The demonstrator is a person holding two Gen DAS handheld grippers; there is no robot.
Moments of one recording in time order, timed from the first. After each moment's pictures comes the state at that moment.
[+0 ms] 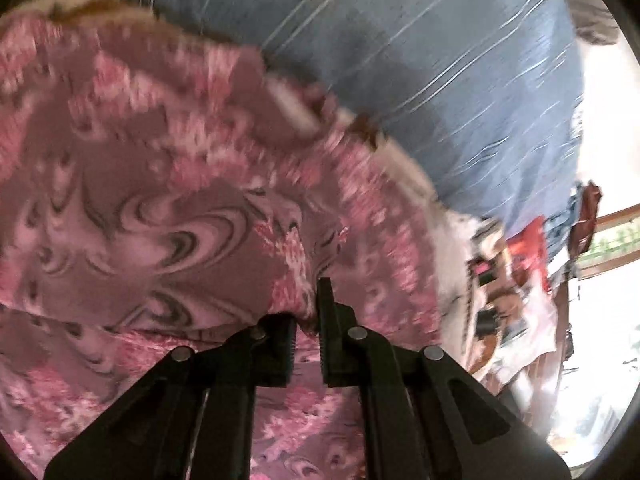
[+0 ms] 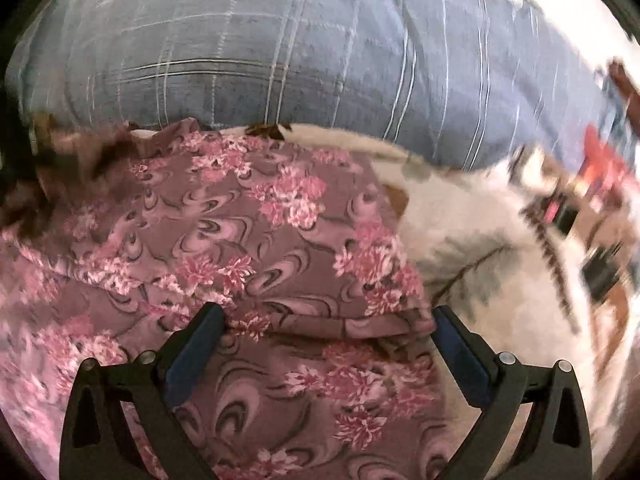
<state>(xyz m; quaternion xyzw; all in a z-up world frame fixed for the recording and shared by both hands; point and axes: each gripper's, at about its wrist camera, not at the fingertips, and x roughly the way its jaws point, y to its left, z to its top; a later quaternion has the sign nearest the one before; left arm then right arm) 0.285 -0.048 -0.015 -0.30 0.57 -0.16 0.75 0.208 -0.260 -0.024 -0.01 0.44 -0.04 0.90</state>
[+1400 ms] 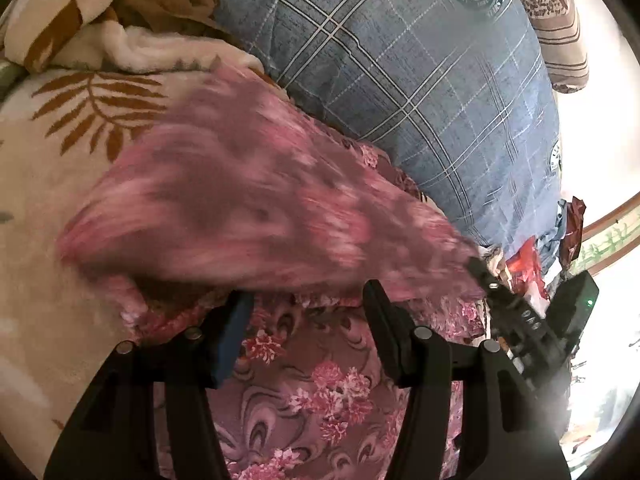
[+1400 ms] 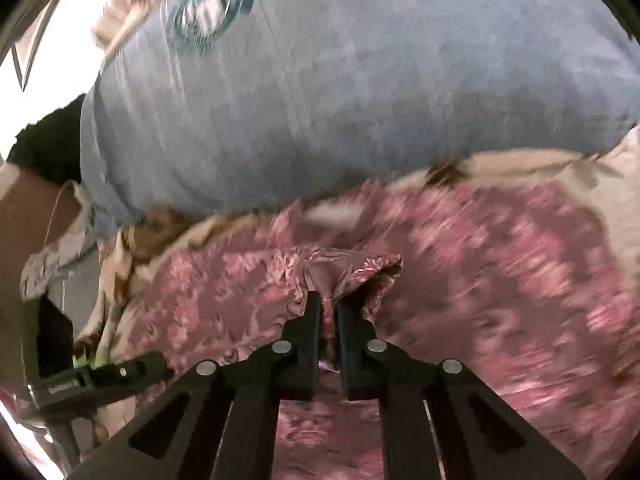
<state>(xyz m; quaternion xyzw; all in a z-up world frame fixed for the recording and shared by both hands) 0.229 0.118 -0.016 -0.32 0.48 -0.15 0.81 0.233 -0.176 0.034 0.17 0.38 0.11 0.90</state>
